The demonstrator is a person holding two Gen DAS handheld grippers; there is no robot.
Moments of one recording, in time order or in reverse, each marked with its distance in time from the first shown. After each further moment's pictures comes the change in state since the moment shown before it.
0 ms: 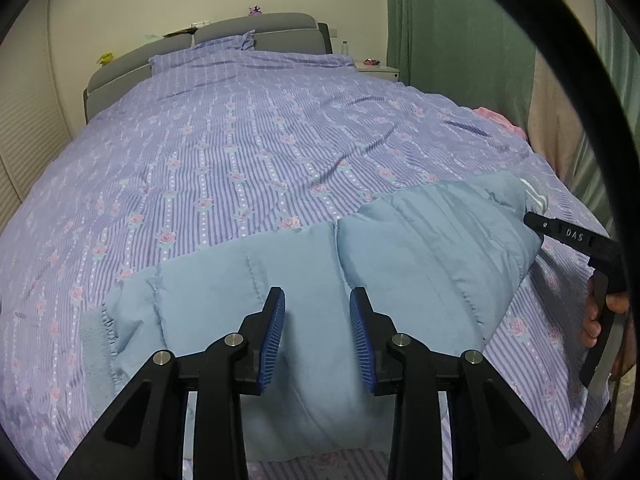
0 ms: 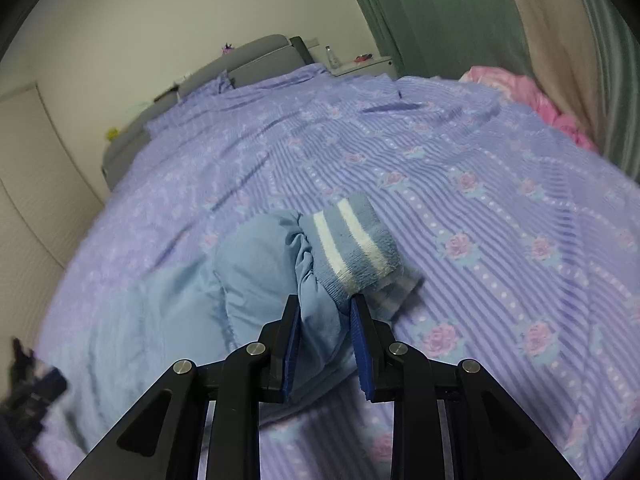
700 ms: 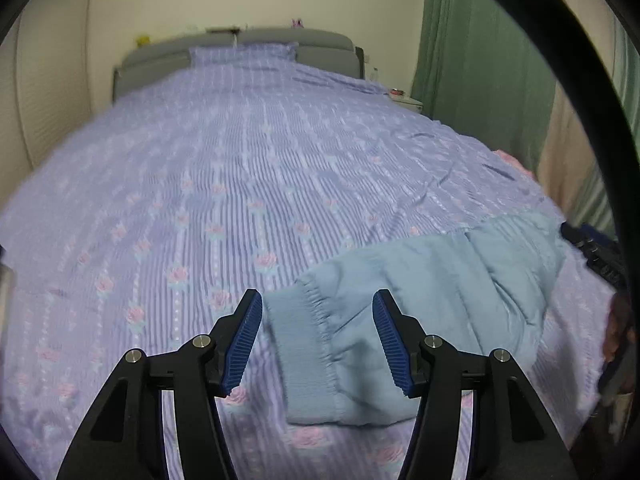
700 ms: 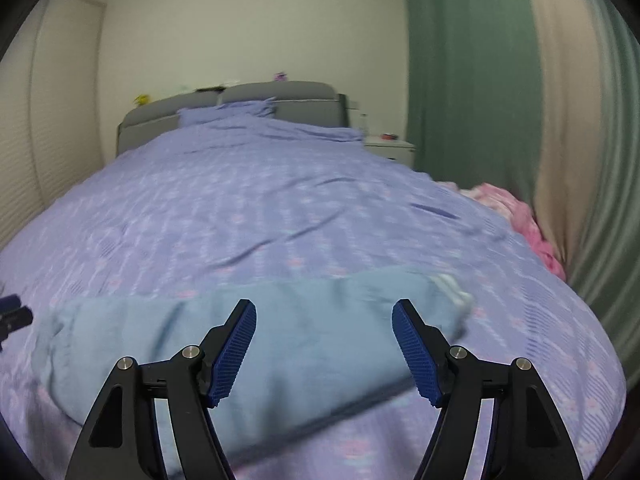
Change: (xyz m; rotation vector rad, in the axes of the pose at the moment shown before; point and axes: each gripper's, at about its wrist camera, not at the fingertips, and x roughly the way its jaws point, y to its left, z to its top) left arm -0.045 0.182 -0.032 -0.131 -0.061 -0.083; right arm -0.077 0.179 -0.035 -0.352 -0.192 -0.124
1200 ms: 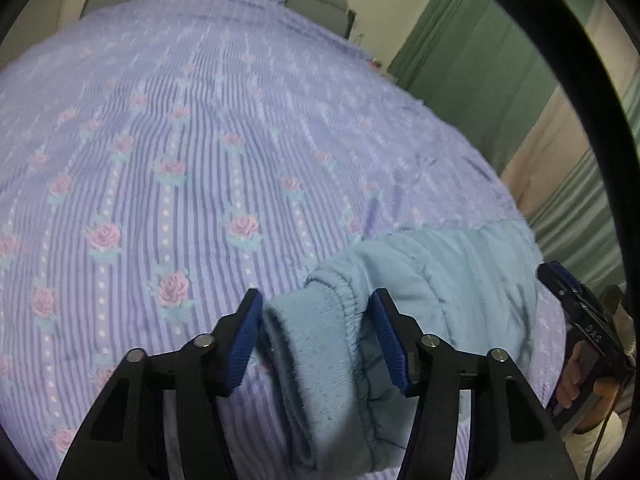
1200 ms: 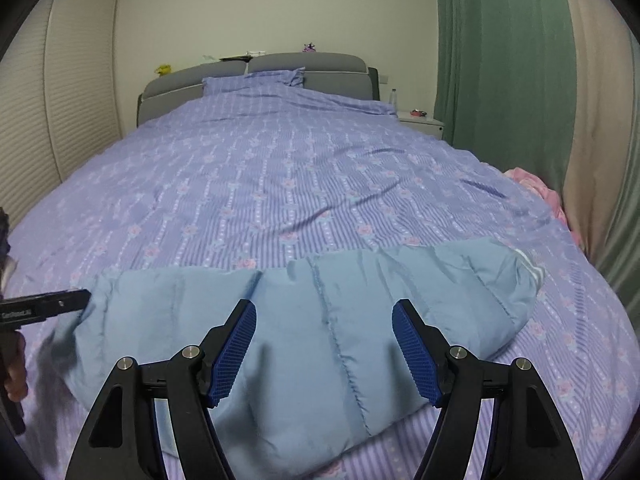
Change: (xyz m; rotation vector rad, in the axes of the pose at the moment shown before) left arm 0.083 0.043 0.001 -0.156 0.162 -0.219; right arm 0.014 0.048 -0.018 0.002 0.108 0.043
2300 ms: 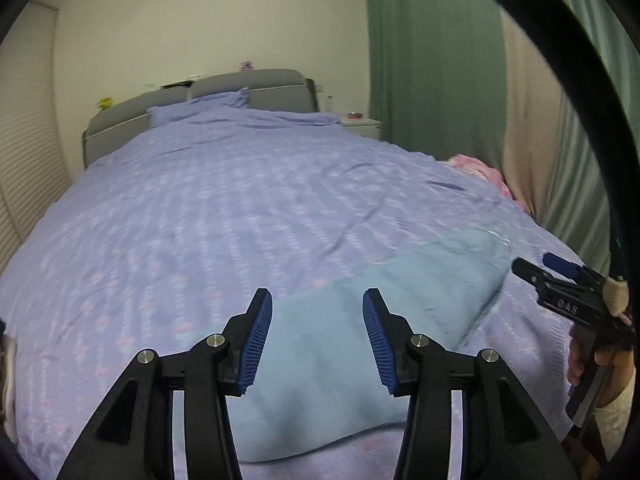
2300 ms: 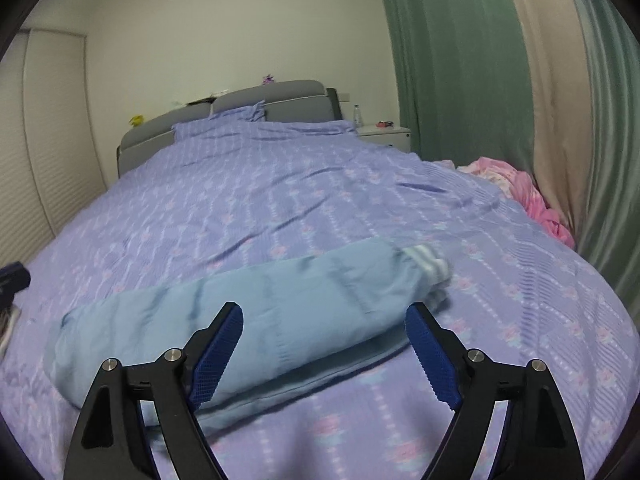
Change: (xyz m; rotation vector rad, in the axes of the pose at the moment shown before) left arm -0.061 -0.205 -0.024 0.358 -0.272 0.224; right arm -0.026 -0.144 -0.011 0.179 -0.106 0.012
